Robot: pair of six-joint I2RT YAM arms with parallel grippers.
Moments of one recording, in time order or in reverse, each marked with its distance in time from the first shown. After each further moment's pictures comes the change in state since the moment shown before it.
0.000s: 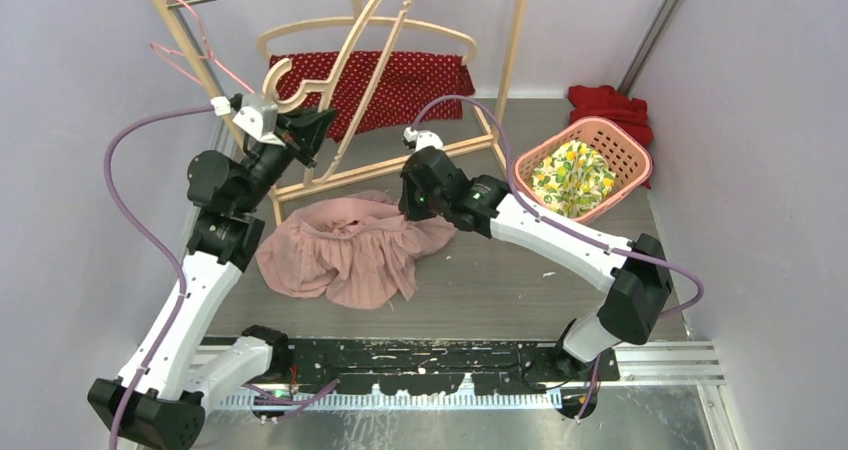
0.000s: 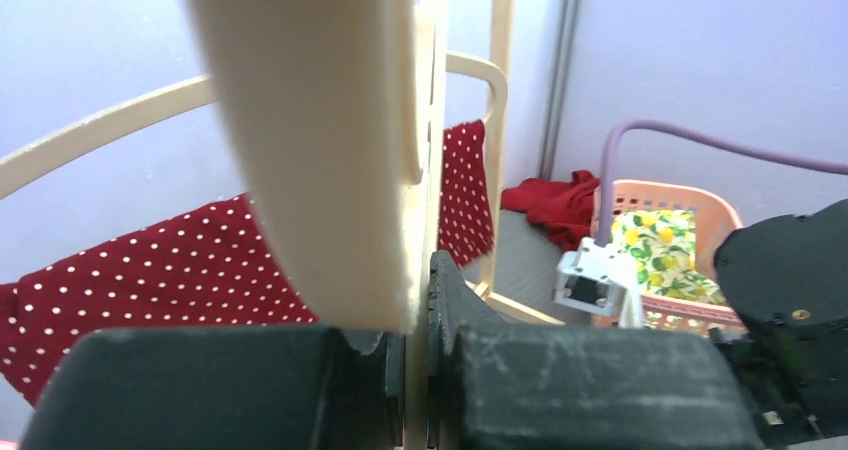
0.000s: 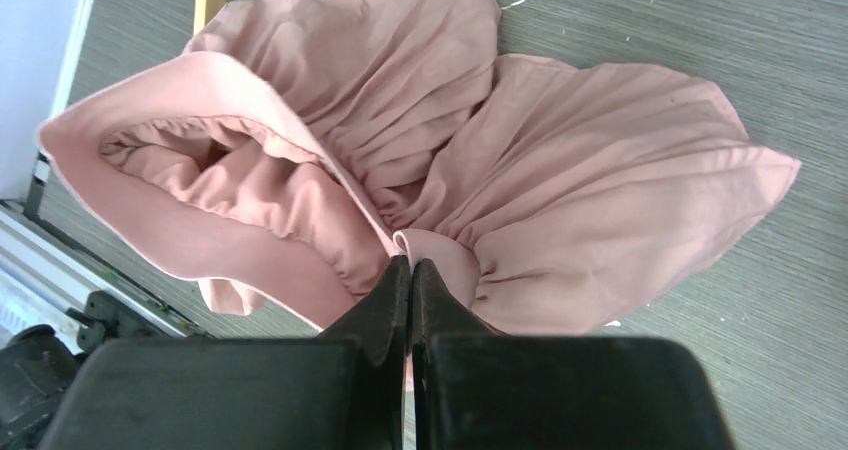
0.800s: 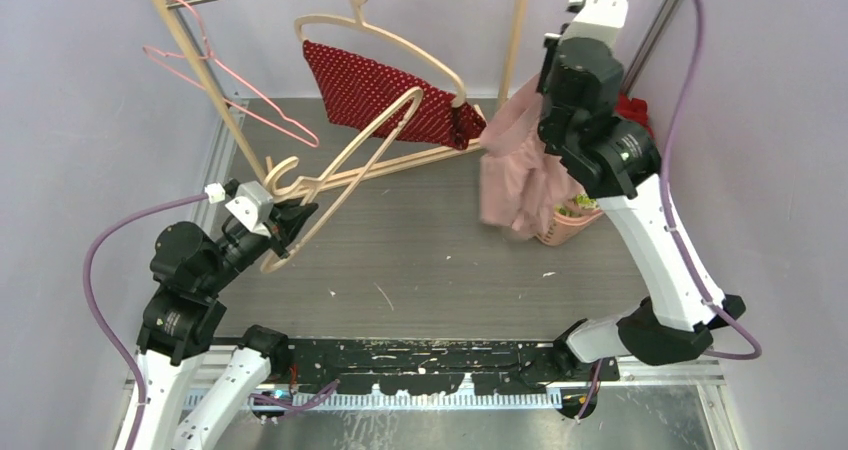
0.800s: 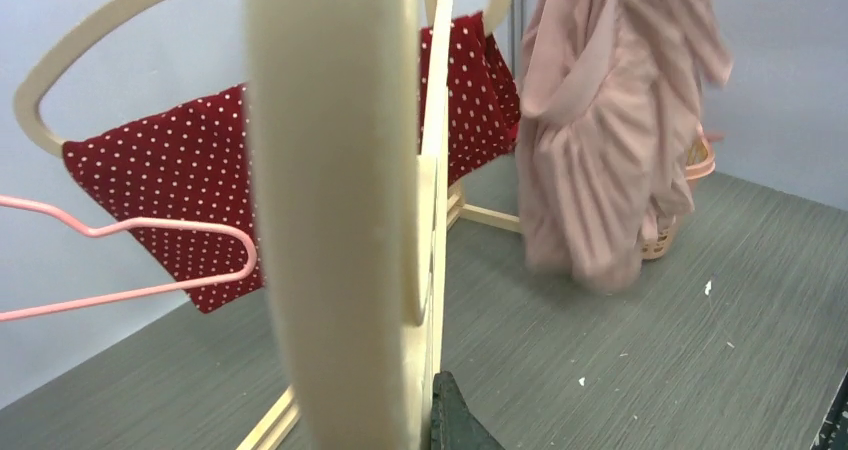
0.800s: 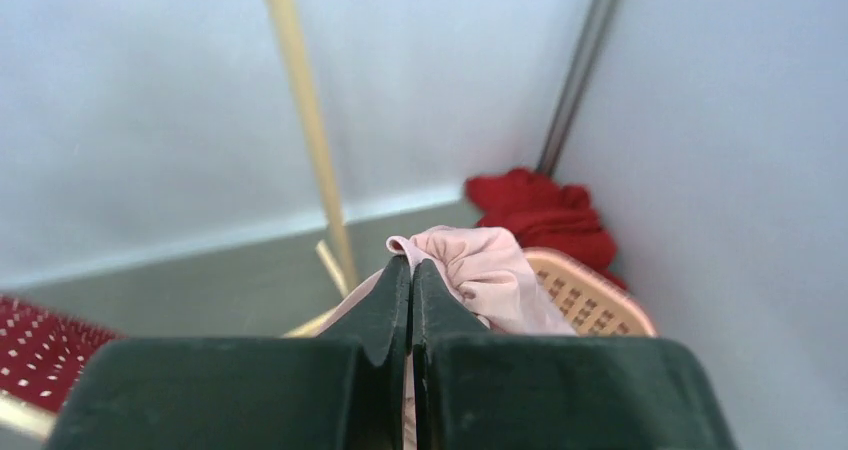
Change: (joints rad) left arm -0.016 -0.446 -0.066 -0.702 0.064 0.219; right arm -0.272 -0.140 0.591 -0.160 0.697 -0.484
